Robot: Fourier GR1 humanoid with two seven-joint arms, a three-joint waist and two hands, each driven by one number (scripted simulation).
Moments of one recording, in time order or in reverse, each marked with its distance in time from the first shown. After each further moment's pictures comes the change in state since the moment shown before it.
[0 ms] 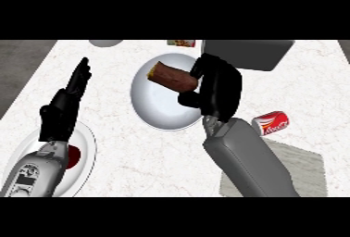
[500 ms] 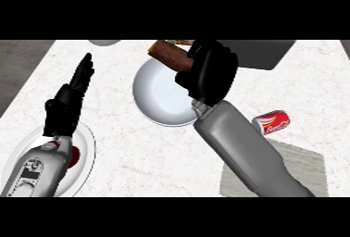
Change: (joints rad) left arm -0.040 -0.012 -0.002 0.025 -0.007 0.003 0.004; right arm -0.171 -0.007 0.020 0.180 0.213 -0.116 0.154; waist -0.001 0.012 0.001
